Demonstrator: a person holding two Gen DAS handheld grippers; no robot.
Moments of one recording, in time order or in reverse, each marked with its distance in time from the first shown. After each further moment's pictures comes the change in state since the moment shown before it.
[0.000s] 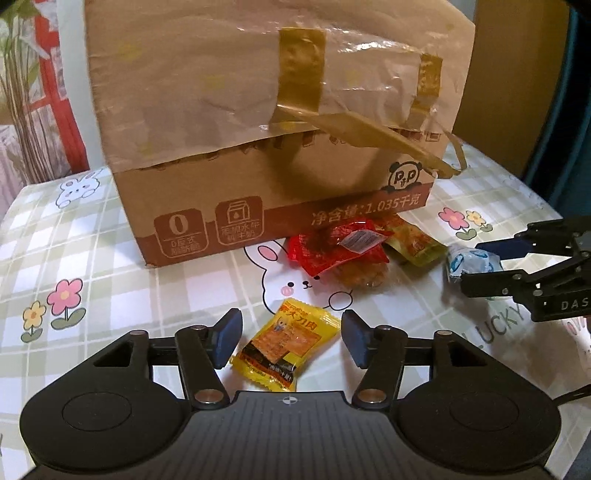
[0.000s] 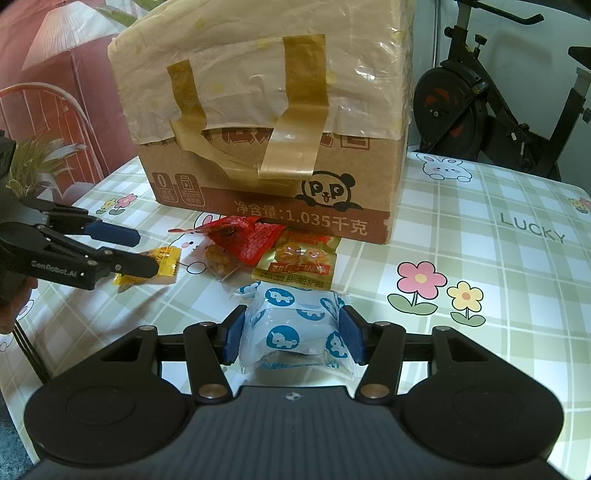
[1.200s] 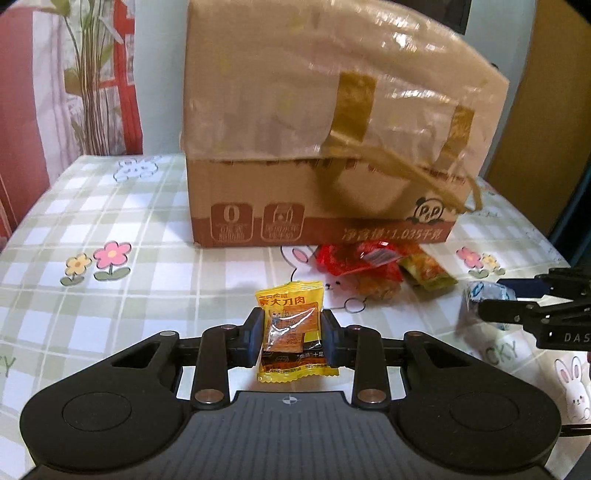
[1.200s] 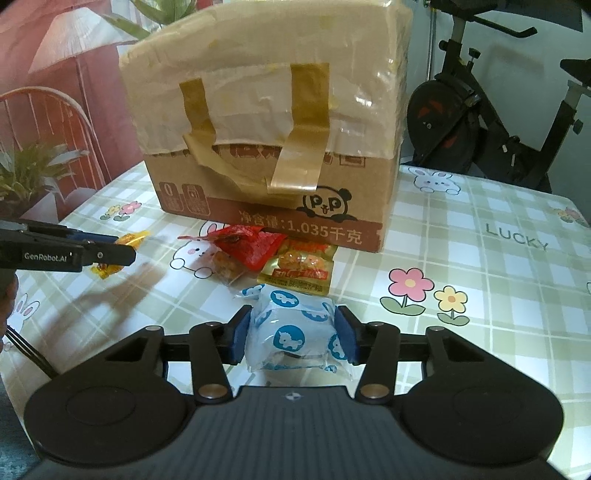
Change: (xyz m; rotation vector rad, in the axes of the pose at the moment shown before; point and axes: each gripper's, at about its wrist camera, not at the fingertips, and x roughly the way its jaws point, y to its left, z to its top) left arm -0.038 -0.001 -0.015 -0.182 -0.089 0.109; right arm -0.023 0.005 -0.001 -0.012 -0.037 -0.024
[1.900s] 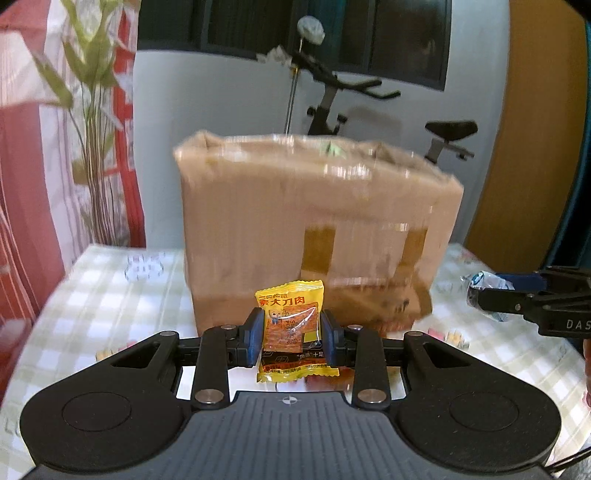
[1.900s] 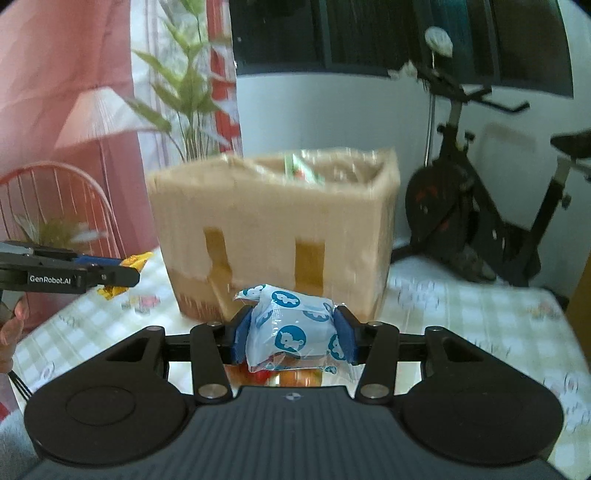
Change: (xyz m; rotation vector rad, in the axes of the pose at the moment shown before) left arm -0.067 -0.021 0.056 0.040 -0.211 0.006; right arm -0.077 0.003 0.064 -0.046 -0.257 0.008
